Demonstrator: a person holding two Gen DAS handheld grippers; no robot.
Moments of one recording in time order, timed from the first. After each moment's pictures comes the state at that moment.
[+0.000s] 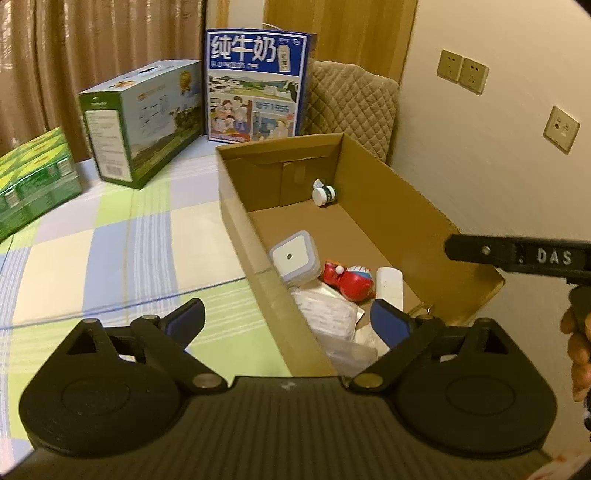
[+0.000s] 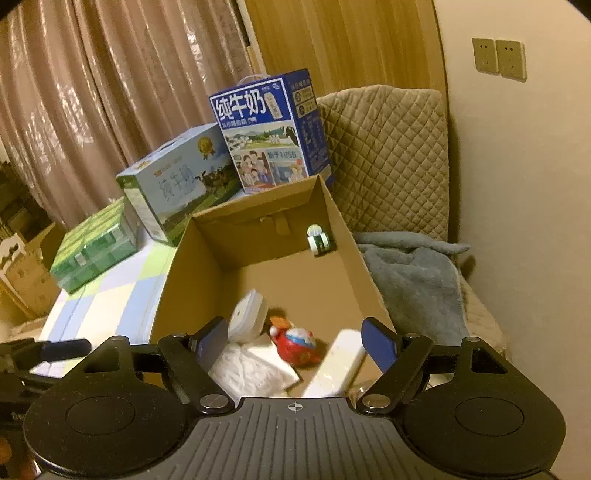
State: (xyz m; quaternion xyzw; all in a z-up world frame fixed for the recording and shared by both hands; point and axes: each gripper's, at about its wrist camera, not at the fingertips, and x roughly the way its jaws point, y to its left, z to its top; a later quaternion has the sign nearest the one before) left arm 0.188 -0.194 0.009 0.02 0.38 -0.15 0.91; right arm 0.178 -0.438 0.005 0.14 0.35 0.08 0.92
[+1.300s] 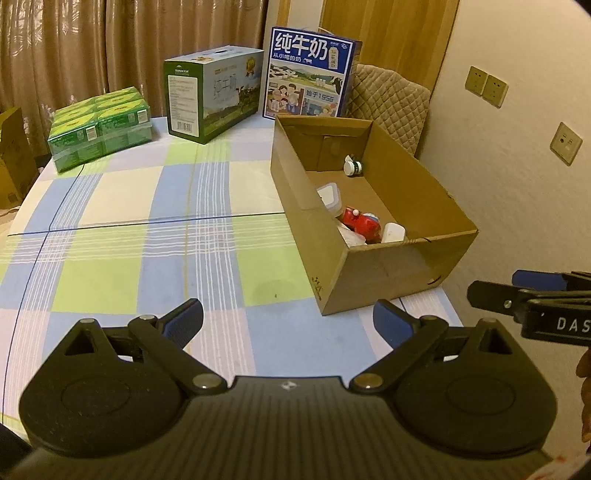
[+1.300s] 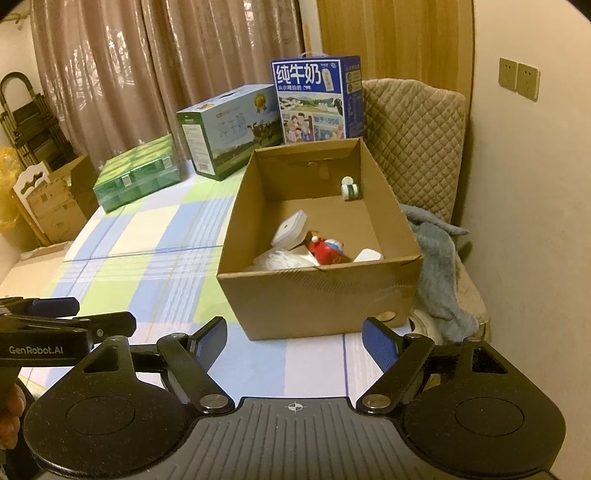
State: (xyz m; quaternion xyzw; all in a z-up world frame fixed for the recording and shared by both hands) left arm 0.058 -0.156 0.031 -0.03 0.40 -0.08 0.91; right arm 0.042 -0.388 0.029 0.07 0.38 0.12 0.91
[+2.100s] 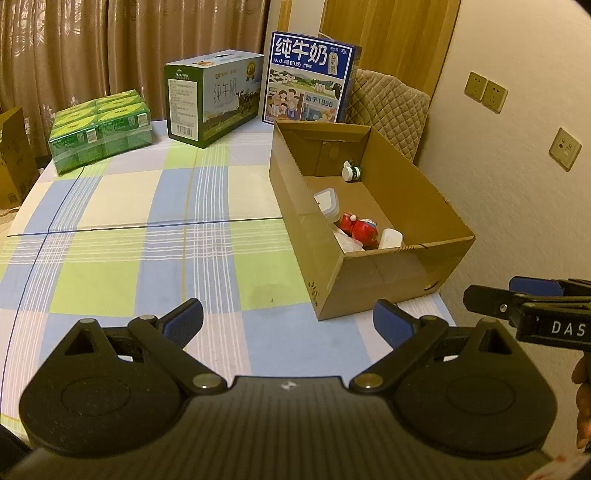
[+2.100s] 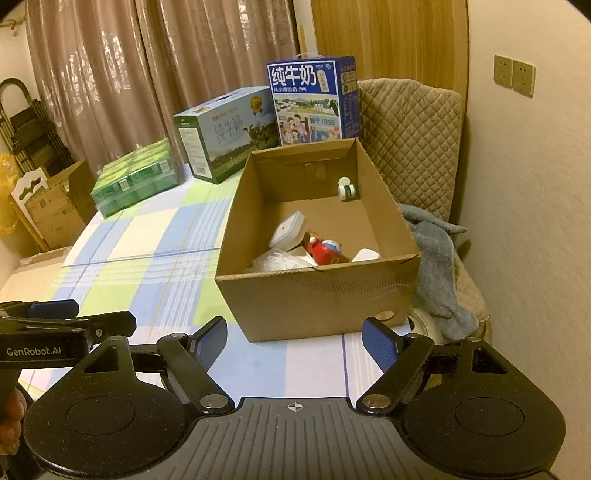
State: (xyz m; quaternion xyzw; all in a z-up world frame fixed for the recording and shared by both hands) left arm 0.058 -0.157 0.035 -0.03 0.39 -0.08 0.92; right arm 0.042 -0.389 0.030 0.07 0.38 0.11 0.91
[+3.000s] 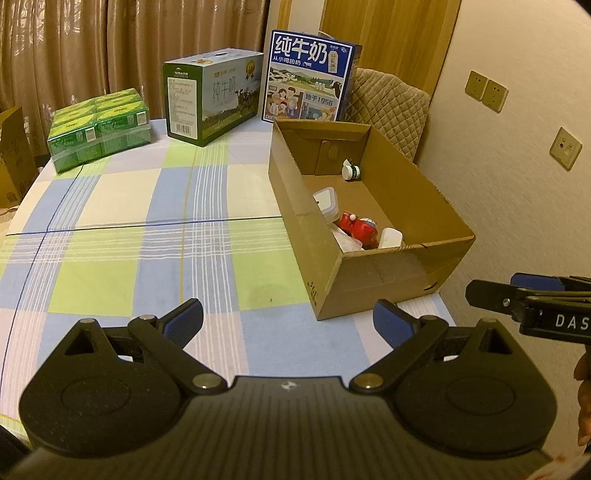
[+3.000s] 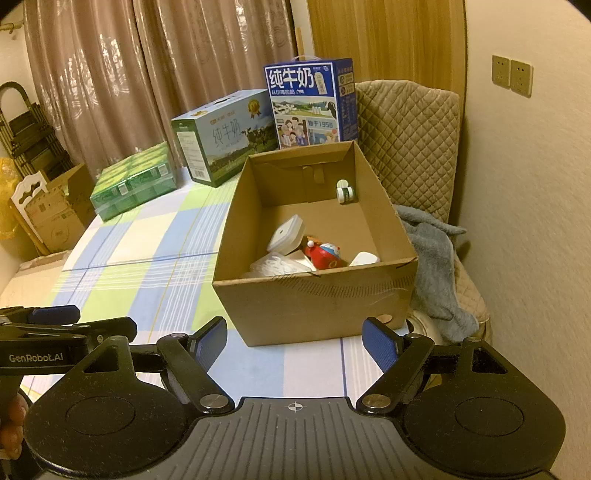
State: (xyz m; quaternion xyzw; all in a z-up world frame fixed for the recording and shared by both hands) left arm 0.060 -0.160 0.033 -0.03 0.40 -0.08 0.91; right arm 0.043 -0.391 0.032 0.07 0.38 0.11 0.92
